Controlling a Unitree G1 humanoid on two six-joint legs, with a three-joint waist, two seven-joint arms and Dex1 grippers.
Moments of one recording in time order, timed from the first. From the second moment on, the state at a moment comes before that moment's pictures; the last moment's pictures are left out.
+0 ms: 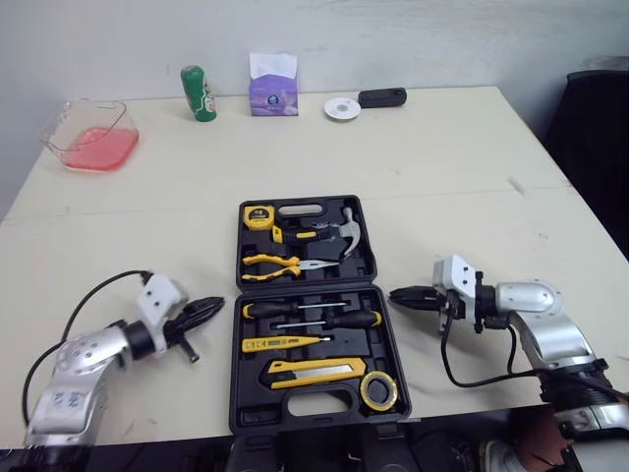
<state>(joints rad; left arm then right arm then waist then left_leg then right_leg) 0.00 0.64 0.16 -0.15 -0.31 0.28 -0.76 -0.39 -0.66 0.10 0.24 0.24 -0.02 1.23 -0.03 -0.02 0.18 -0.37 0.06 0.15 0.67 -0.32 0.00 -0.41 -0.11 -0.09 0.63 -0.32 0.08</state>
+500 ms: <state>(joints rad) -0.12 0.63 0.09 -0.08 -0.27 0.30 -0.79 -0.49 -0.58 0.12 0.34 0.19 -0.04 1.23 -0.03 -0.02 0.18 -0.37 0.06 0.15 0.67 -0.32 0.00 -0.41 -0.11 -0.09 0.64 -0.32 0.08</state>
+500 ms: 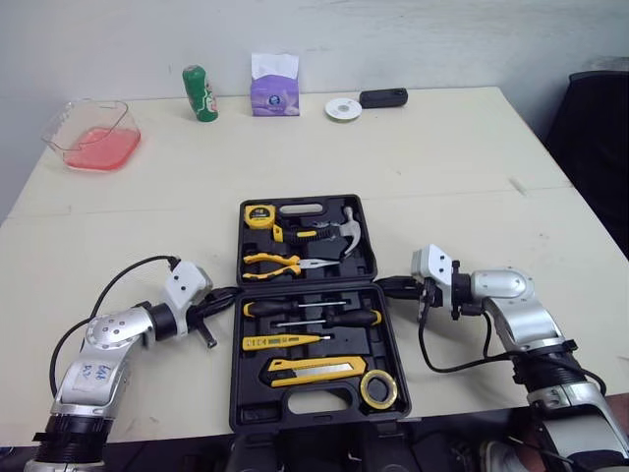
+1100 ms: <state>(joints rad) -0.28 0.59 0.04 0.04 -0.23 0.35 -0.77 -0.65 -0.54 0.12 0.67 0.11 -0.25 1.22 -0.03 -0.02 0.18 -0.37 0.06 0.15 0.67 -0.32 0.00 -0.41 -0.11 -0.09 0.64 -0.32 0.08</state>
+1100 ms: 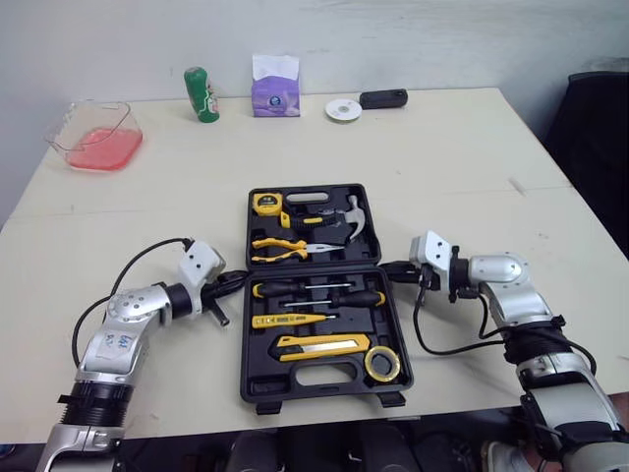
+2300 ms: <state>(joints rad) -0.19 0.85 0.41 -0.33 -0.63 0.94 -0.68 -0.54 -0.77 -0.05 0.08 0.37 0.73 1.05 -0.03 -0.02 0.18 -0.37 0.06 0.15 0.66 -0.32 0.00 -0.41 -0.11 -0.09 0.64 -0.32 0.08</state>
